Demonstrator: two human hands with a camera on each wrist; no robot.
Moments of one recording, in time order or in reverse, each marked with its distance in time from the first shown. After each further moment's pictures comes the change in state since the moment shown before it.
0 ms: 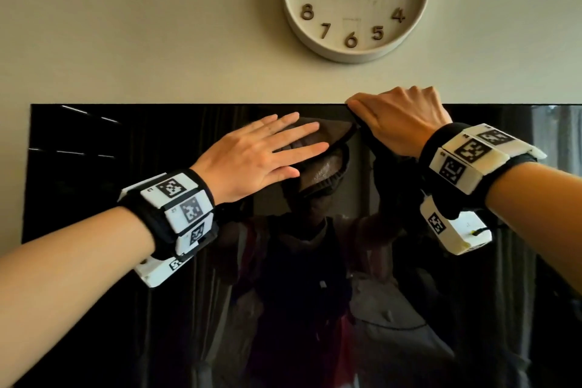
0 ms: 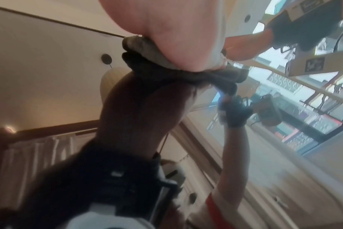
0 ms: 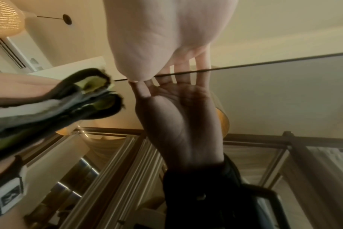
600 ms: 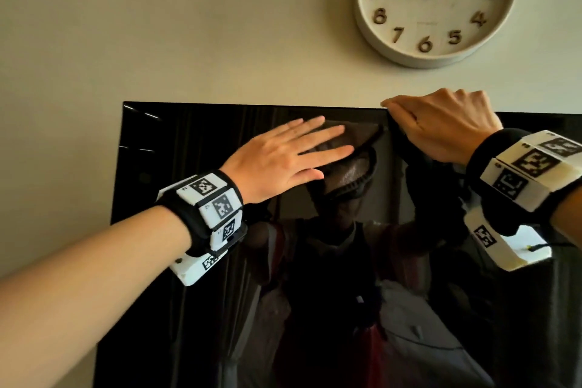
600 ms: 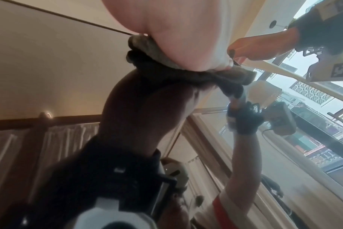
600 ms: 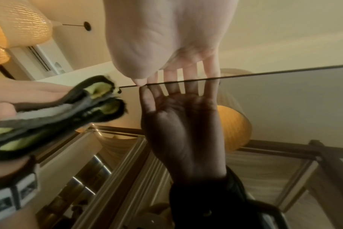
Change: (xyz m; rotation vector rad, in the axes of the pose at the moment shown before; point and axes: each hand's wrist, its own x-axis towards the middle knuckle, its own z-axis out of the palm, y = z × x) left_hand -0.057 -0.034 -0.007 0.008 -0.031 -0.038; right_hand 0.013 -0.061 -0.024 0.074 -0.014 0.016
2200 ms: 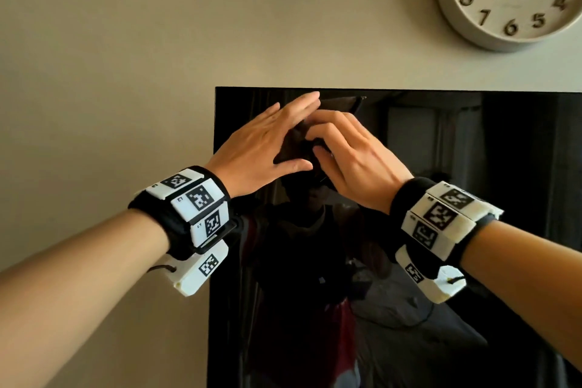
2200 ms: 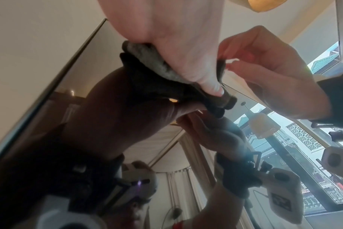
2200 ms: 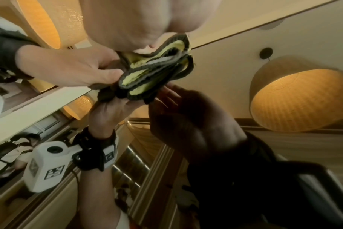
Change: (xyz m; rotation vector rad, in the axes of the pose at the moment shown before) left_hand -0.146 -0.104 -0.026 -0.628 -0.045 -0.332; right_hand 0.024 -0.252 0.049 0.469 0.459 -0.506
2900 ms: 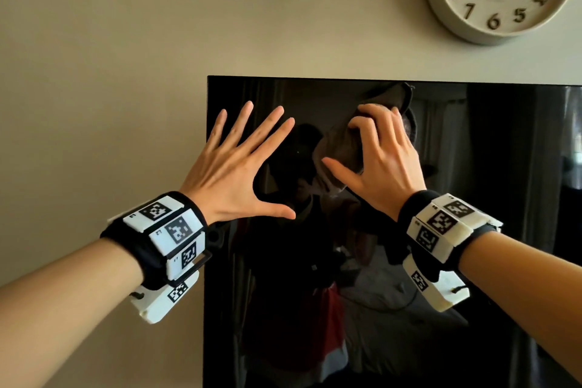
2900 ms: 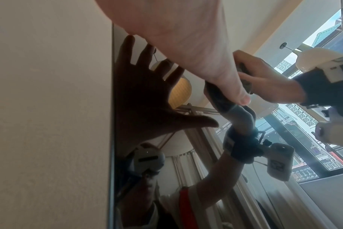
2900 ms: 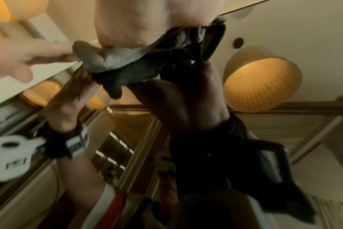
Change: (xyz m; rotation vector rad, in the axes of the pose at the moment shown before) left_hand -0.050 0.005 0.009 0.453 -0.117 -0.075; right_hand -0.044 -0.001 -0.009 -0.301 0.060 0.369
